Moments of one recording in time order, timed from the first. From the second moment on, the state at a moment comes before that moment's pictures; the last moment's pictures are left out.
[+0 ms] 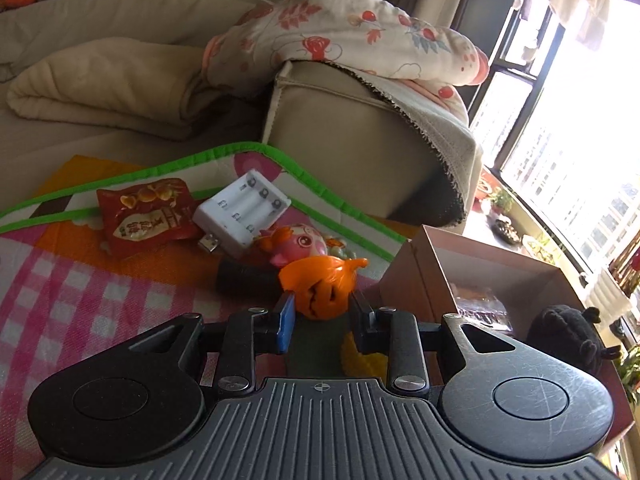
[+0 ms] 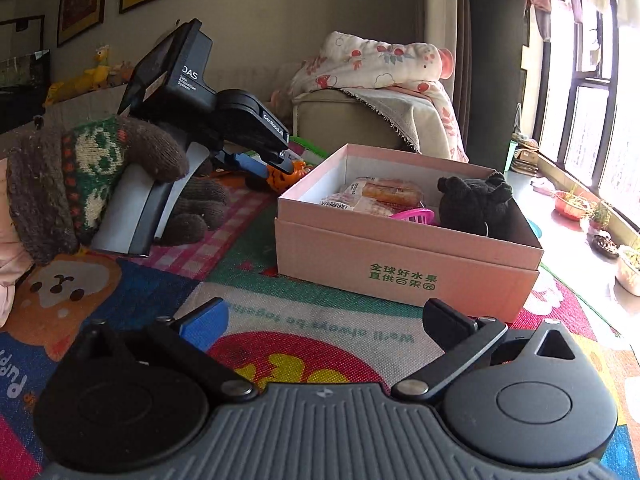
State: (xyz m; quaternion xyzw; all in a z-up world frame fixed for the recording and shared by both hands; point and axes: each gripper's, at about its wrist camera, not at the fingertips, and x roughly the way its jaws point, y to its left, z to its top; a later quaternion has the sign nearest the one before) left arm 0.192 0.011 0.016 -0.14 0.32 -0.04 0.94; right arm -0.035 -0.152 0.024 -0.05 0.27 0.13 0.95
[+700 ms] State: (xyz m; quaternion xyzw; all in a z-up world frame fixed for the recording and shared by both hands) left arm 0.197 0.019 0.010 -0.15 0.34 -0.06 0.93; right arm -0.025 -0.150 0.017 -0.04 0.30 0.12 0.95
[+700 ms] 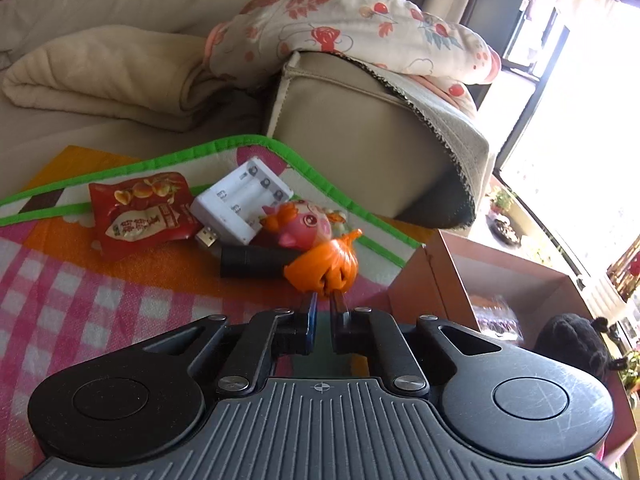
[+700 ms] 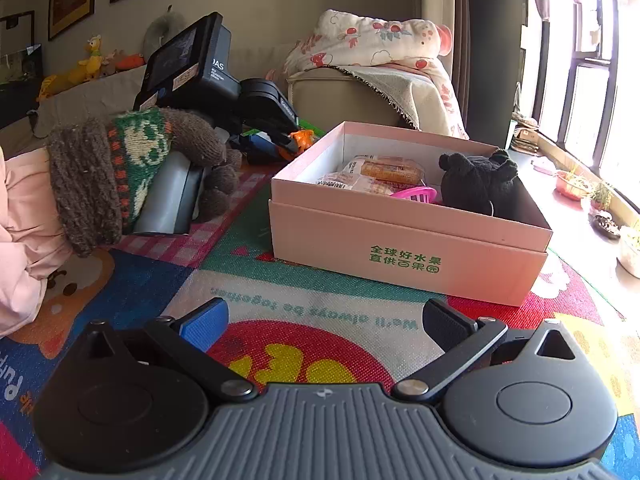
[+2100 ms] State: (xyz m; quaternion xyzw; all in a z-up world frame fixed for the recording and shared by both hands) left arm 0.088 0.077 0.011 -0.21 0.37 -0.15 0.89; right arm -0.013 -0.140 0.019 -0.05 0.32 0.14 0.94
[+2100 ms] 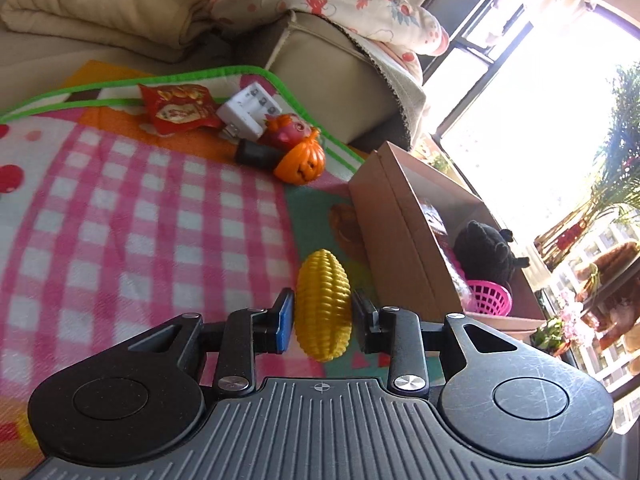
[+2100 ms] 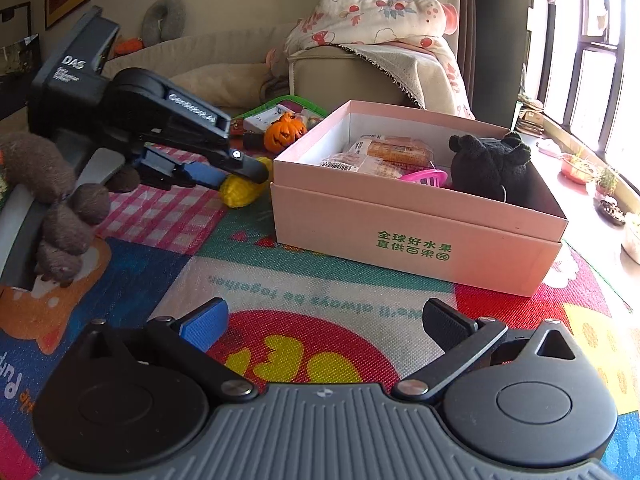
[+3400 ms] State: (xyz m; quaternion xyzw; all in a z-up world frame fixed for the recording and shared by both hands) left arm 0.037 0.182 -0.004 -0.35 0.25 -0.11 0.90; right arm 0.284 0.008 0.038 -0.04 0.58 0.10 0.81
